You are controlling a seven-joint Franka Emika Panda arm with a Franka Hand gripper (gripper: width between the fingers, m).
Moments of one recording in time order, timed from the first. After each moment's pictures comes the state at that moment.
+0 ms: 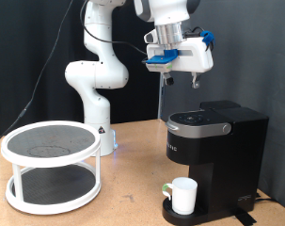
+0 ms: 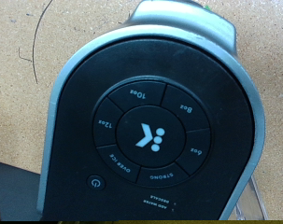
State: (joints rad) arm -0.40 -0.23 0.46 -2.11 0.34 1.98 2.04
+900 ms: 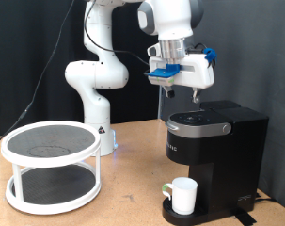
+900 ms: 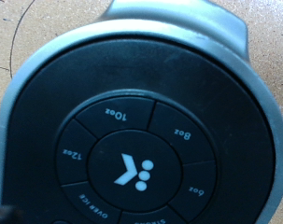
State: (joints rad) arm -0.40 -0.19 0.51 -2.17 0.30 2.06 2.07
